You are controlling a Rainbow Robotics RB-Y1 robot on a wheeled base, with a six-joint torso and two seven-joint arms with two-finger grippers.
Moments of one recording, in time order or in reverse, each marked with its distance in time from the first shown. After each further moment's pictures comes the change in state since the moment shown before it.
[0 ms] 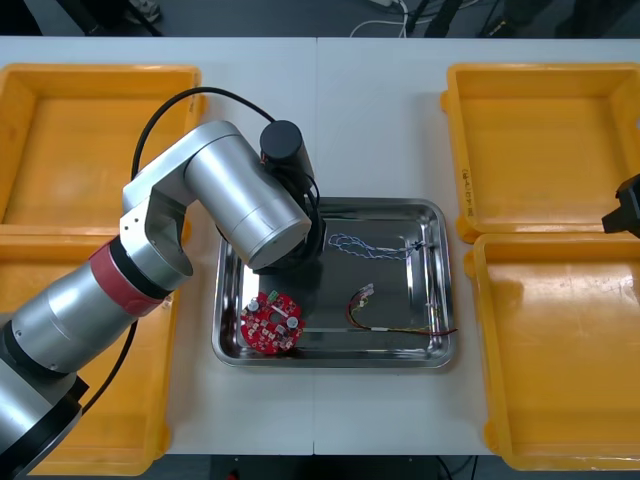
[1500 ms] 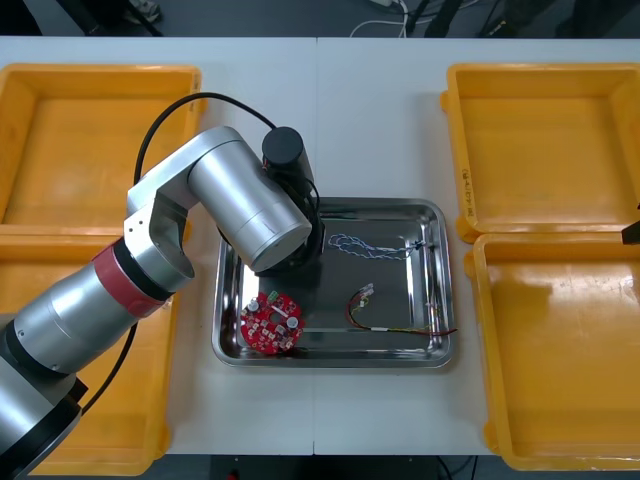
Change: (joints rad) right arm 0.101 -0.004 -0.049 0.127 0.014 -0.128 0.001; left arm 0.000 0.002 -0.011 0.015 0.001 -0.009 0.021
